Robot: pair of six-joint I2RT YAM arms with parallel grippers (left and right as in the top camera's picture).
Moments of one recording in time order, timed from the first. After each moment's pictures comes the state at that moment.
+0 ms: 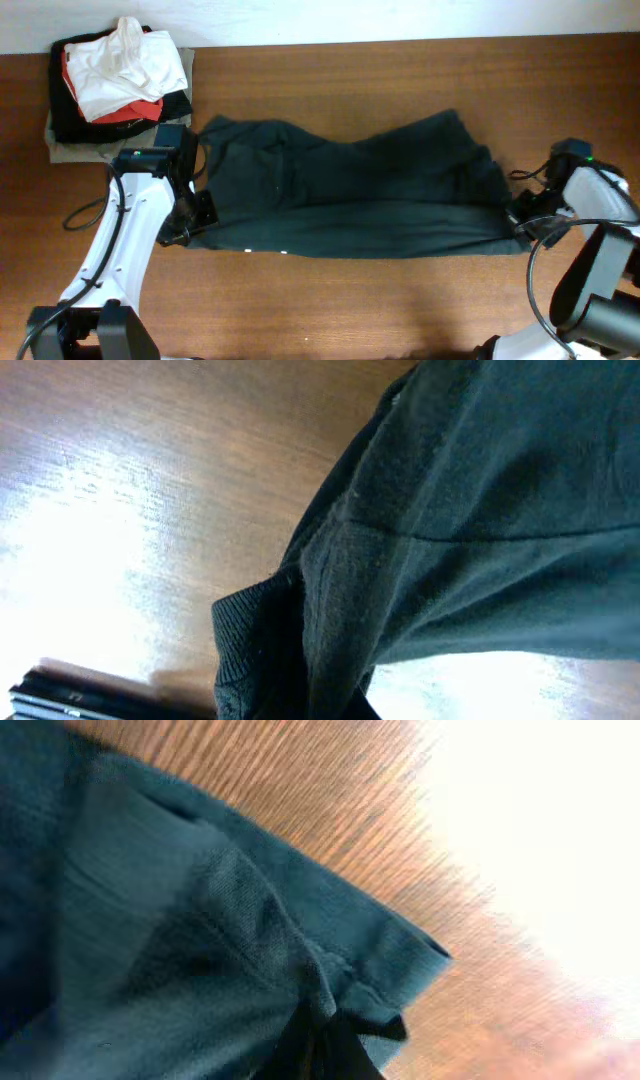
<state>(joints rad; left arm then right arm) -0.04 1.59 1.23 -1.26 -0.07 -0.37 -0.43 1.77 1.10 -0.97 0.00 0.49</state>
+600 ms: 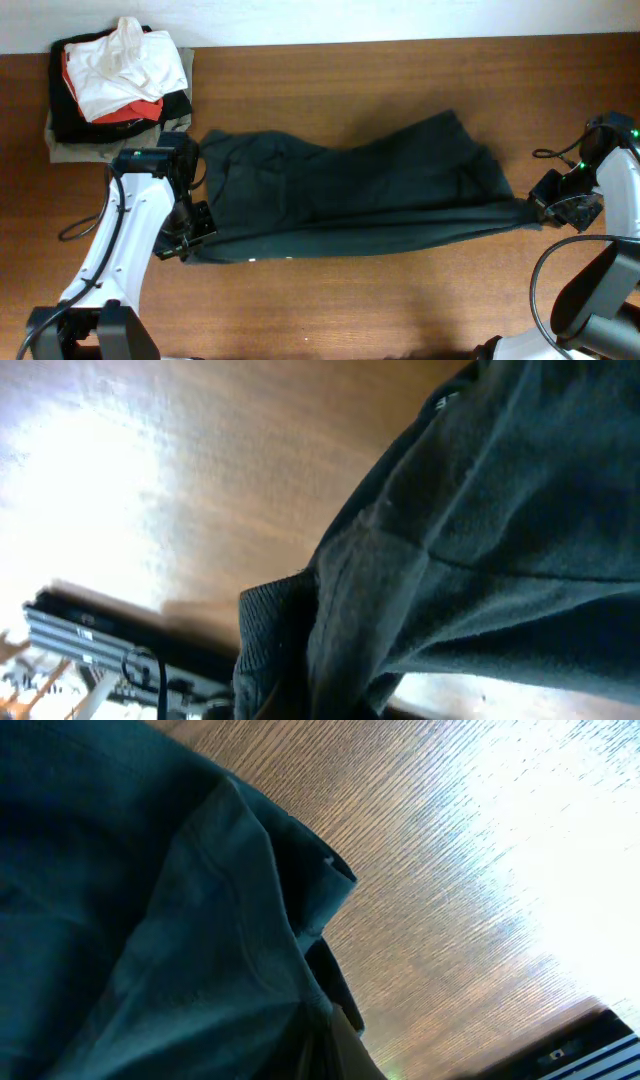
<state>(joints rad) -0.04 1.59 1.23 -1.39 -0.07 -0.45 -0.47 1.73 1.36 -1.24 0.00 0.36</state>
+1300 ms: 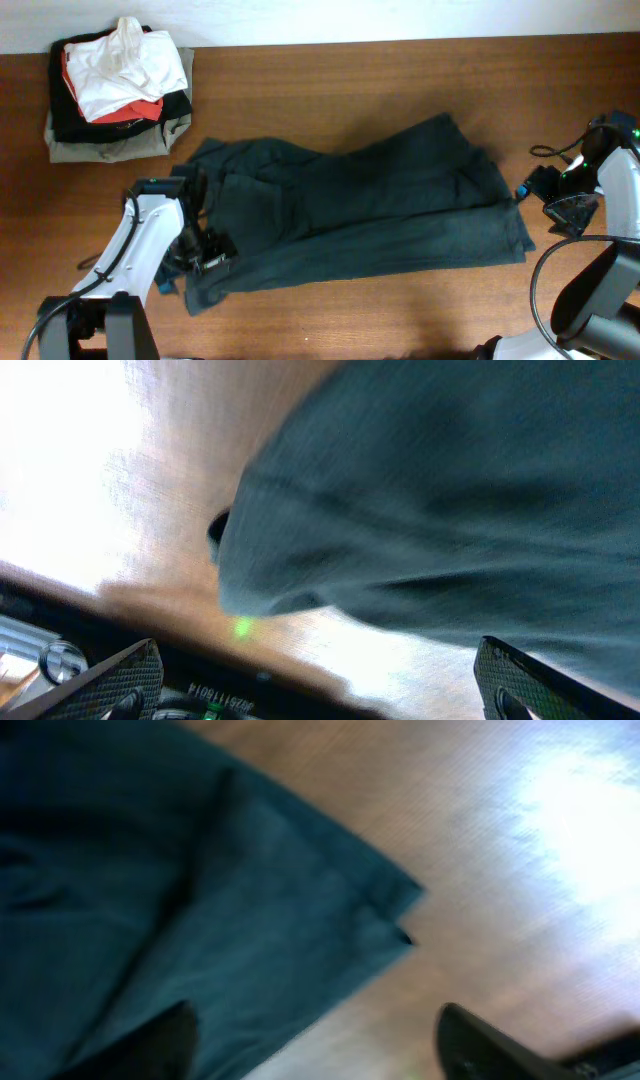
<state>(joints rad) -0.04 1.58 0.99 -1.25 -0.02 -0.53 -0.47 1.73 1.36 -1.22 -0.10 0.33</state>
